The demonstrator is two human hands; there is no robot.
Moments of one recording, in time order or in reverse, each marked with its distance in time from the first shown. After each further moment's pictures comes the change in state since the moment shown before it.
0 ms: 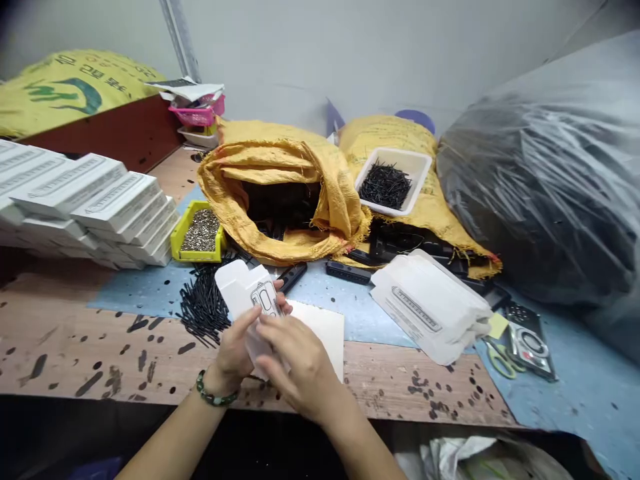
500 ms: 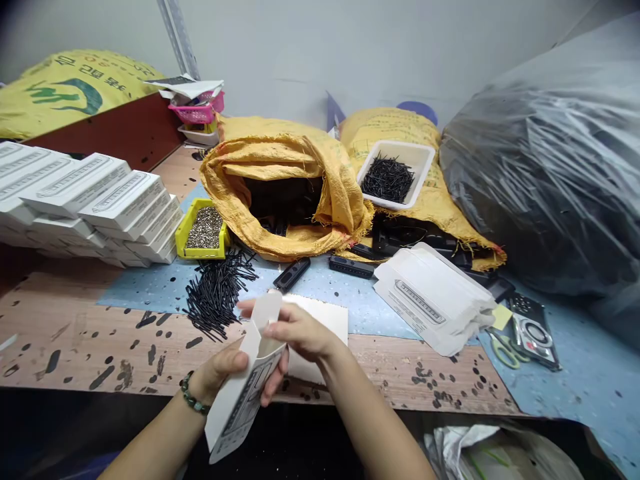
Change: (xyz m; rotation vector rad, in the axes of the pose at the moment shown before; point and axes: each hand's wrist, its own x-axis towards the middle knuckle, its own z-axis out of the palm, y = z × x) left_hand -0.028 0.030 -0.018 -0.011 -0.465 -0.554; right_hand 0.037 0.017 0.003 0.873 -0.222 0.348
